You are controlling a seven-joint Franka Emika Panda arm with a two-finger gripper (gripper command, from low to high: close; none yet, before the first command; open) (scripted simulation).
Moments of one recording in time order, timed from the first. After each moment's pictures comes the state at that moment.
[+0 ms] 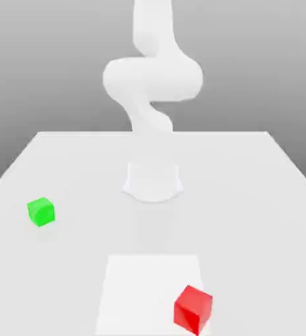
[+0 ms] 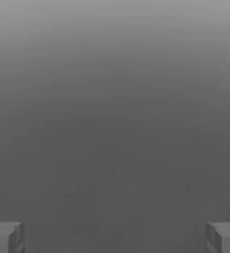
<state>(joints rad) 0.04 -0.71 -0.02 -2.32 0.00 2.34 0.72</state>
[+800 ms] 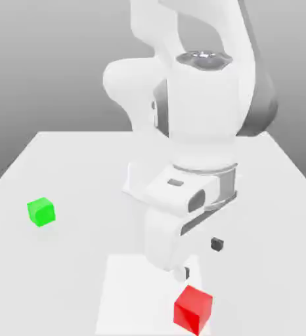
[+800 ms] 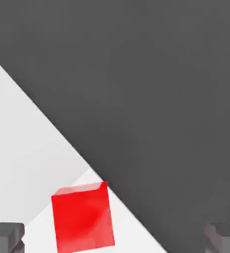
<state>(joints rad) 0.22 0.17 -0.07 -2.48 0.04 2.67 -0.03</state>
